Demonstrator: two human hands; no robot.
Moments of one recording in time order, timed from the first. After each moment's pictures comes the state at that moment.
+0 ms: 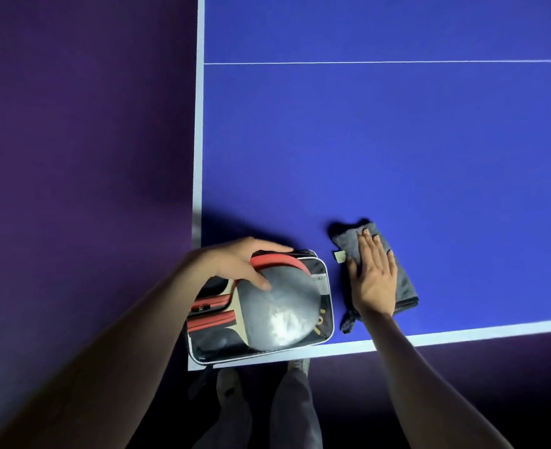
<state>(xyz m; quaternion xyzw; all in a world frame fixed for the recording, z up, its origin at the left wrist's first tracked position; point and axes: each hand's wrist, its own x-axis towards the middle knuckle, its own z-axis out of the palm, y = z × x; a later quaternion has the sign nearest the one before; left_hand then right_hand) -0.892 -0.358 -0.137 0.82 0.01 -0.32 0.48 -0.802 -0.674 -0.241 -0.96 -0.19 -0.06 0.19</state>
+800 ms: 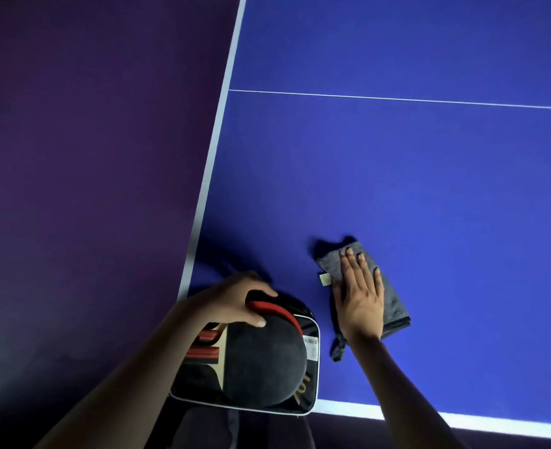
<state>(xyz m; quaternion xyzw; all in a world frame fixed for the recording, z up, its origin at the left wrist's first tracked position) -0.885 -0.399 -0.147 0.87 0.12 -0.27 0.40 -0.739 -0.655 -0.239 -0.94 -0.29 -0.03 0.19</state>
